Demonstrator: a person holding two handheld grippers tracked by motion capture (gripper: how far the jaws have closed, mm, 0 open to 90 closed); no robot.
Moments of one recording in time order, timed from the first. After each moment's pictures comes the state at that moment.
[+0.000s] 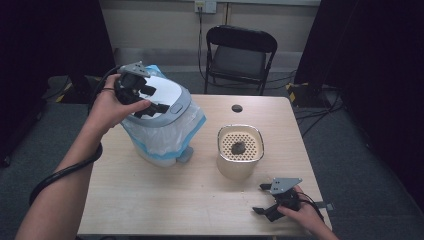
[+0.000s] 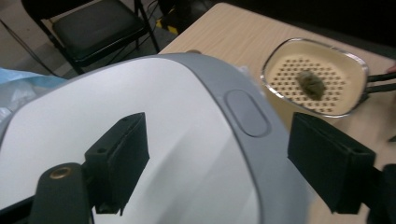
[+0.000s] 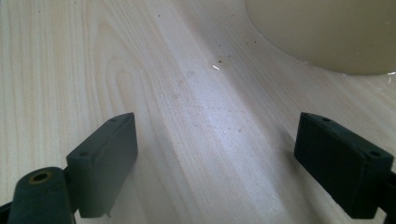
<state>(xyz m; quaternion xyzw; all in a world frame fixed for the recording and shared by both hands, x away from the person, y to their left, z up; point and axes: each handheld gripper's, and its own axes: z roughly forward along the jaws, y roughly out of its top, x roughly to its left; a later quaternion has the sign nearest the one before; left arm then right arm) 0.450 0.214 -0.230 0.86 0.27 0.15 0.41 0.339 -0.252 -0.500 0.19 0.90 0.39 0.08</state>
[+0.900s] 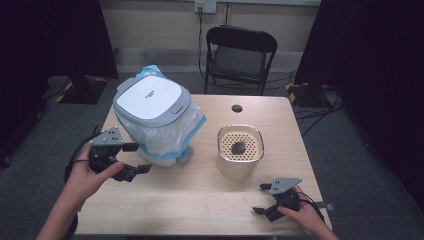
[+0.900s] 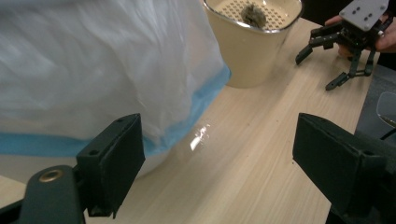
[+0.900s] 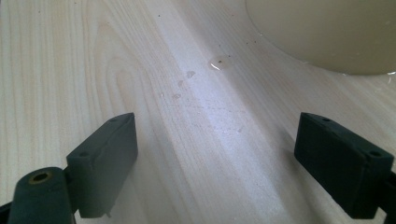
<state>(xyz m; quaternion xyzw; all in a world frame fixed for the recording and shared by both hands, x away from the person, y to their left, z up) 0.341 0.252 -0.335 0.84 0.29 0.11 0.44 0.339 -0.253 -0.500 0.19 0.90 0.39 0.08</state>
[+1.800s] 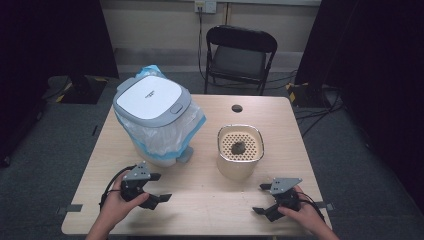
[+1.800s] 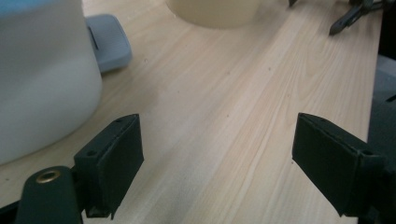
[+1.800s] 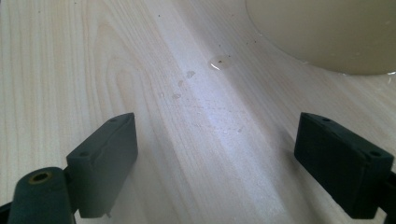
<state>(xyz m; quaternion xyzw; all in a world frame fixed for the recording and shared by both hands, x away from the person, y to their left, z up) 0.332 0.215 -0.455 0.86 0.27 0.07 0.43 0.339 -0.253 -0.500 0.19 0.90 0.39 0.08</state>
